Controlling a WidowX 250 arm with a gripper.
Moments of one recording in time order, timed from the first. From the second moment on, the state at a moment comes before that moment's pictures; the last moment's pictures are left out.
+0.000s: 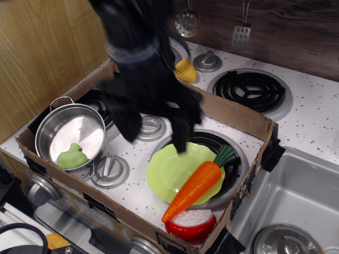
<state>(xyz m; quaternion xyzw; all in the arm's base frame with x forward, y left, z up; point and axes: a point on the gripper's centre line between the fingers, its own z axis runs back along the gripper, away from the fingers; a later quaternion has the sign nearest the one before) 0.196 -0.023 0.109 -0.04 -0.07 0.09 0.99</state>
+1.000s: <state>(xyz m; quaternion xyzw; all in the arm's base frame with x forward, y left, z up) 0.224 -0.052 0.048 -0.01 -0.11 0.02 0.99</state>
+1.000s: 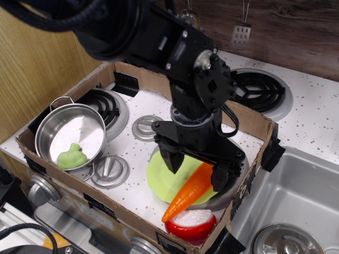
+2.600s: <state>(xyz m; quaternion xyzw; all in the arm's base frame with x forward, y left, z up) 0.249 -0.013 0.083 0.04 -0.08 -0.07 0.99</state>
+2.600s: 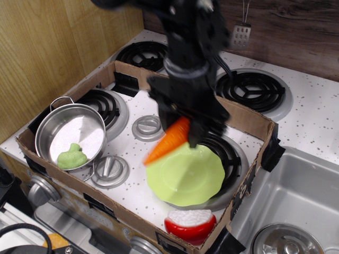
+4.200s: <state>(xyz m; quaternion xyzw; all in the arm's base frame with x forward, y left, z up) 0.320 0.088 0.041 0.01 -0.02 -0.52 0.86</state>
